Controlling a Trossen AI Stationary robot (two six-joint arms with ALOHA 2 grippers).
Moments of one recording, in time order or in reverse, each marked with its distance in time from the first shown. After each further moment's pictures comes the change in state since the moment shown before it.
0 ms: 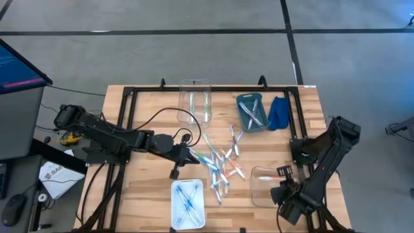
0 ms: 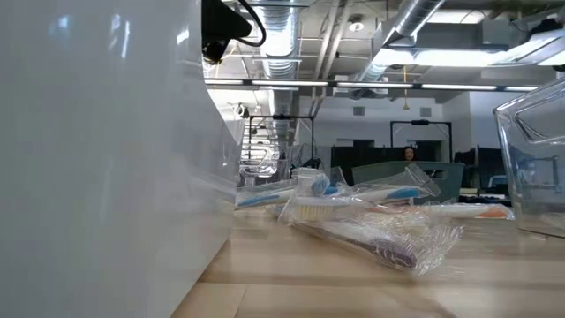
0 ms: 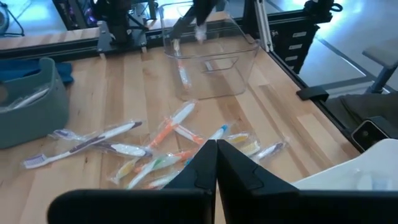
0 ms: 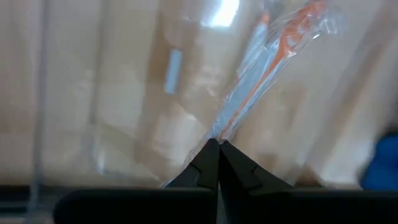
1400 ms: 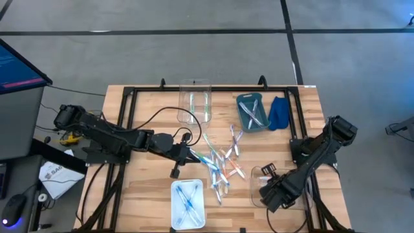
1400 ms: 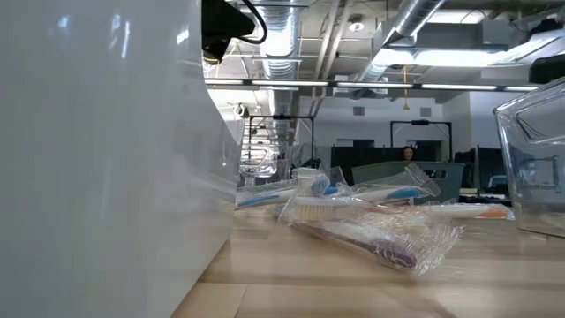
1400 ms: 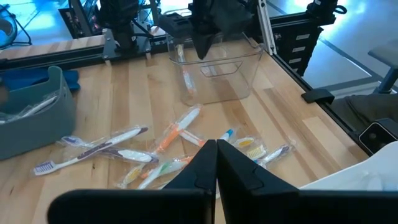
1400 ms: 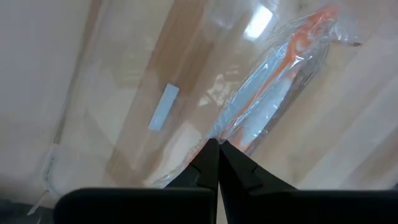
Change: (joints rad) left arm 0.005 0.000 0.000 0.018 0.000 0.026; right arm -0.176 0.025 -0.142 0.238 -0.075 -0.411
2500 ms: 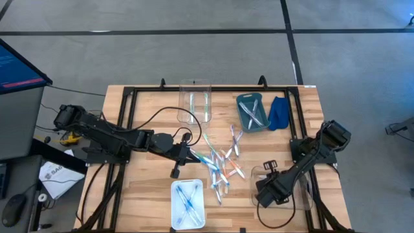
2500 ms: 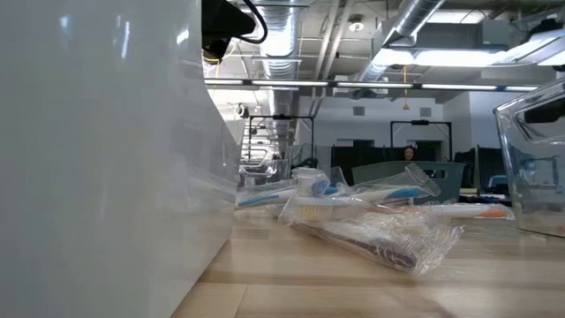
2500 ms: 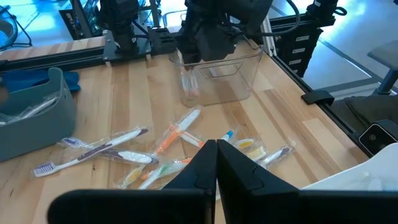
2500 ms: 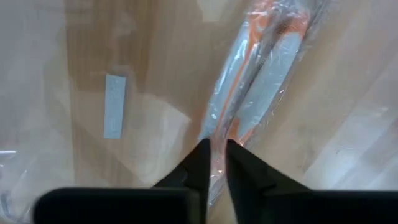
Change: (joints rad) left arm 0.000 0.000 0.000 0.005 0.000 0.000; right arm -0.058 0.098 -0.051 -0.012 -0.032 0.158
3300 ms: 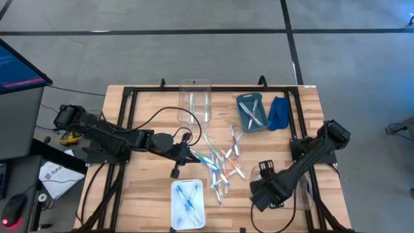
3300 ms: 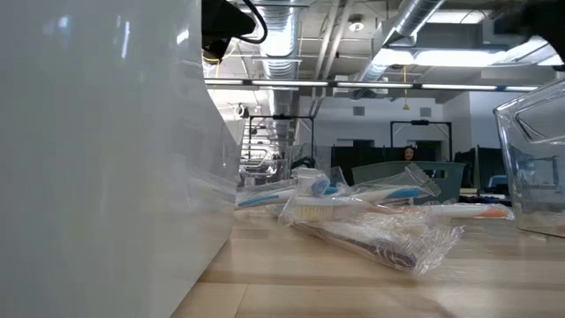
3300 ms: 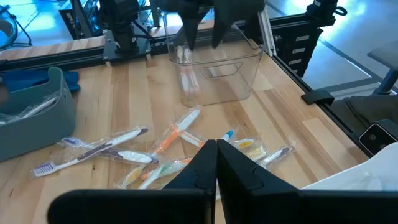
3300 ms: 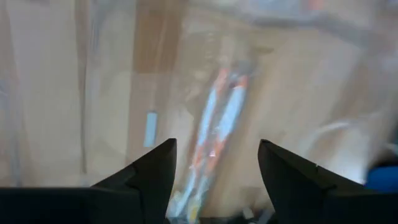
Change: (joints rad) left arm 0.000 0.000 0.000 -0.001 0.000 0.000; right arm -0.039 -0.001 0.344 -0.242 0.071 0.027
